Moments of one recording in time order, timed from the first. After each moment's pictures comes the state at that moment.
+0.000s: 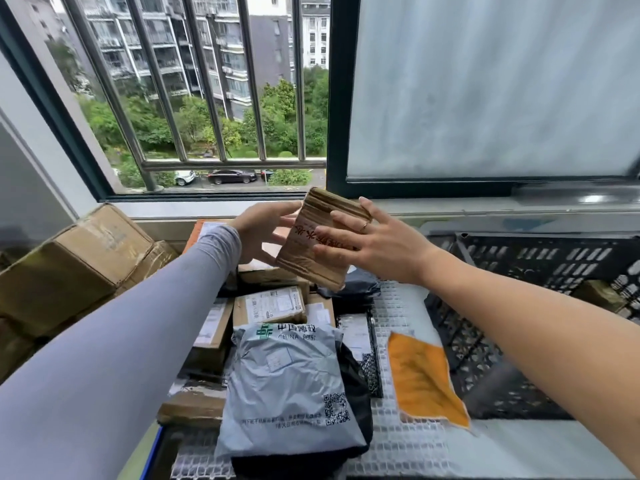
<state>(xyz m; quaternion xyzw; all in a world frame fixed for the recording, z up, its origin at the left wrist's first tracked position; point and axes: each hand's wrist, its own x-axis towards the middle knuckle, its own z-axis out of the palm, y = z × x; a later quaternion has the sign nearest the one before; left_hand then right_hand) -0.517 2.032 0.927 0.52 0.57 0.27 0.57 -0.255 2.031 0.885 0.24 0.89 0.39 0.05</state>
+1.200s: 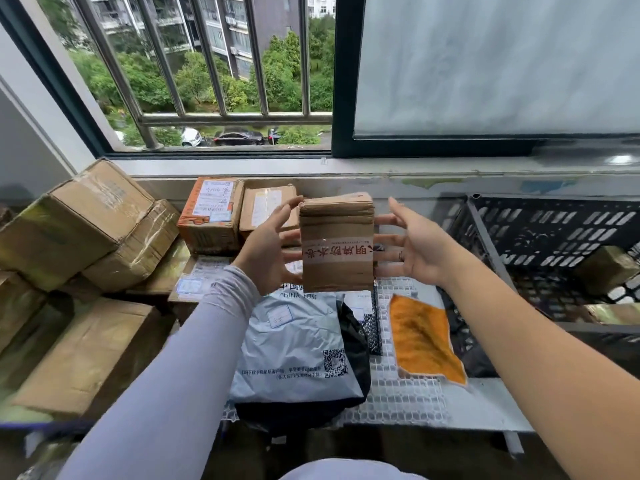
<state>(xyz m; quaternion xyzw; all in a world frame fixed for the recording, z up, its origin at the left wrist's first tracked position) -0.493 1.961 0.848 0.35 0.50 0.42 0.67 -0.245 1.969 0.858 0.55 0.37 -0.66 -0.35</state>
